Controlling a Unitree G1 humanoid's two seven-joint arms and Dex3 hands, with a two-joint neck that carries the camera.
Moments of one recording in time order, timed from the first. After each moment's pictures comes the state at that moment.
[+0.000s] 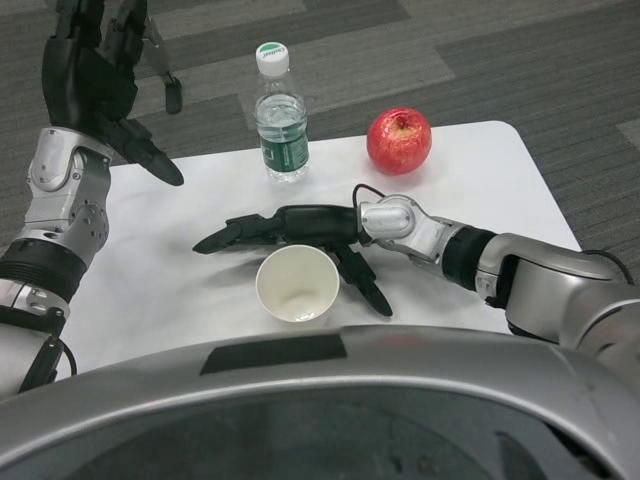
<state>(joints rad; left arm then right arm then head) -0.49 0.37 -0.28 0.57 -0.72 -0.58 -0.23 -0.54 -0.39 1.08 0.68 0.46 -0.80 0.56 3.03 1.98</state>
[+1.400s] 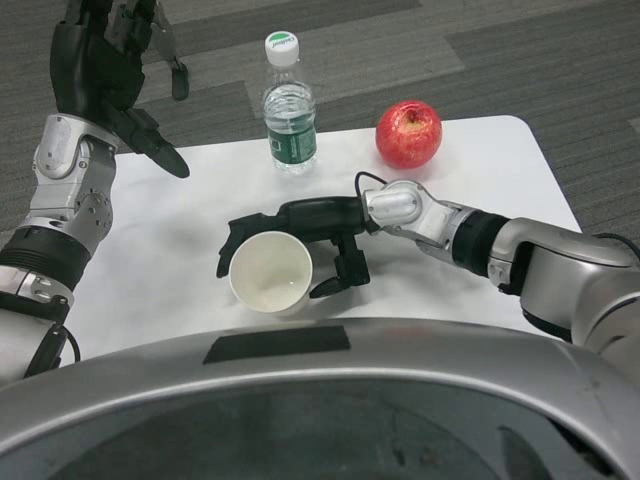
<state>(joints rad) -0.48 0.37 -0.28 0.56 -0.69 -0.58 -0.23 -0.57 -0.45 1.13 0.59 0.47 -0.77 0.64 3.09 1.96</state>
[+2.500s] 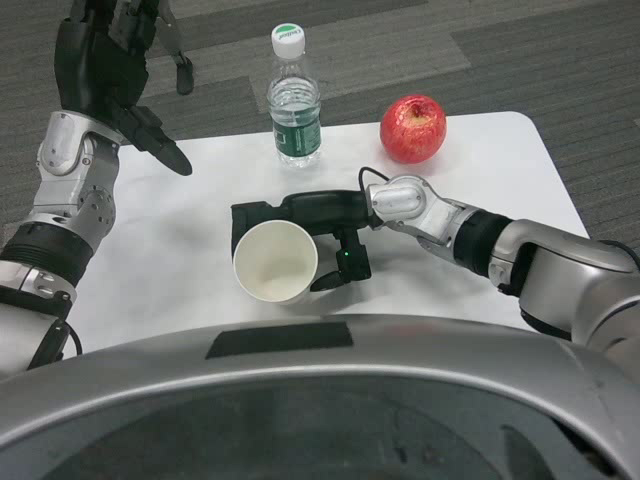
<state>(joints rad) -0.47 0.37 -0.27 0.56 -0.69 -0.58 -0.23 -0.54 -0.44 1.03 0.60 0.46 -0.76 0.68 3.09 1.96</state>
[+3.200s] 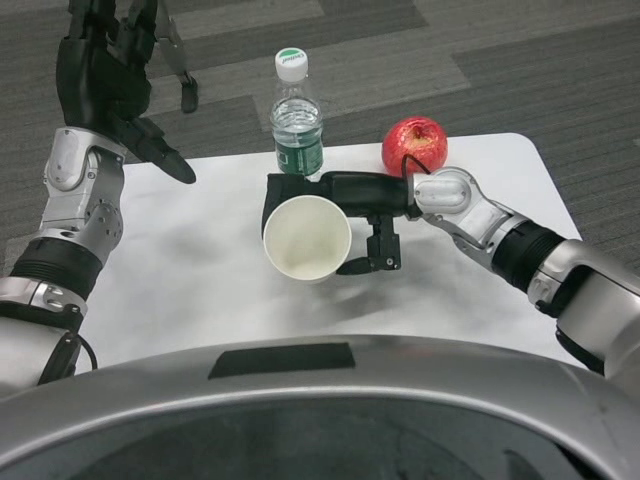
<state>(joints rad) -0.47 0.32 -0.20 0.56 -0.67 -0.58 -0.23 -0.47 -0.56 0.80 0.41 0.43 -0.71 0.69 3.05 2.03</state>
